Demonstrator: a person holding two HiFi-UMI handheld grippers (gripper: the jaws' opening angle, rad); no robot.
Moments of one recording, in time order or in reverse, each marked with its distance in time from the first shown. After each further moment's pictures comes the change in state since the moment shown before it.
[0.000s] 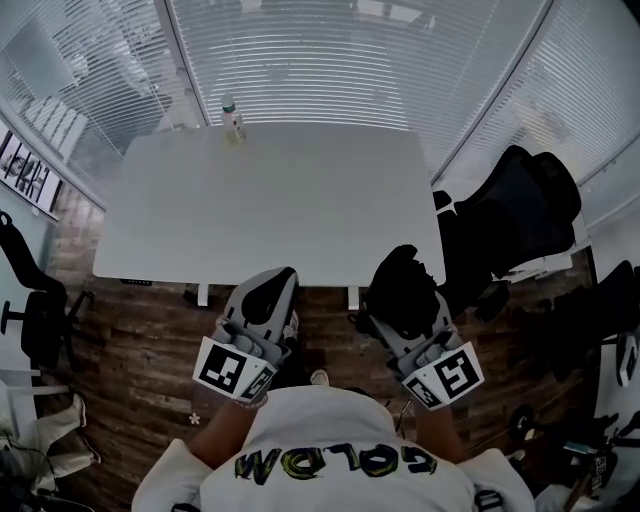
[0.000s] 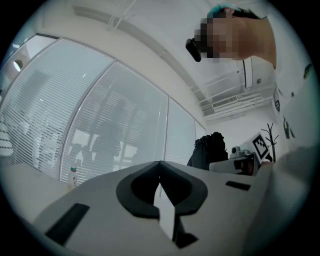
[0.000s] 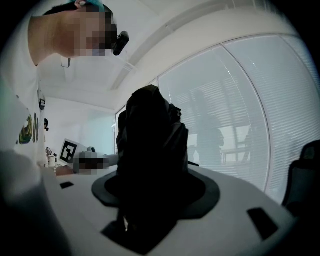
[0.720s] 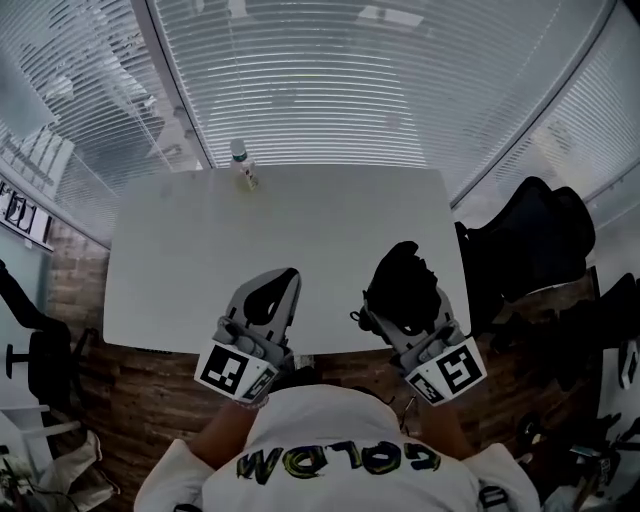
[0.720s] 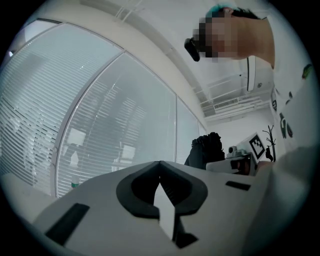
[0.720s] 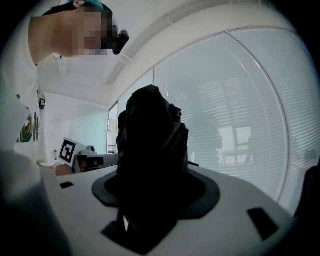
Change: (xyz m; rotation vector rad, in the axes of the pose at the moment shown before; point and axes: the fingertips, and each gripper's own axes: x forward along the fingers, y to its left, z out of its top) left arm 0.095 0.188 0.019 -0.005 0.003 -0.057; right arm 0.204 -0.058 0.020 -0.020 0.012 -0.032
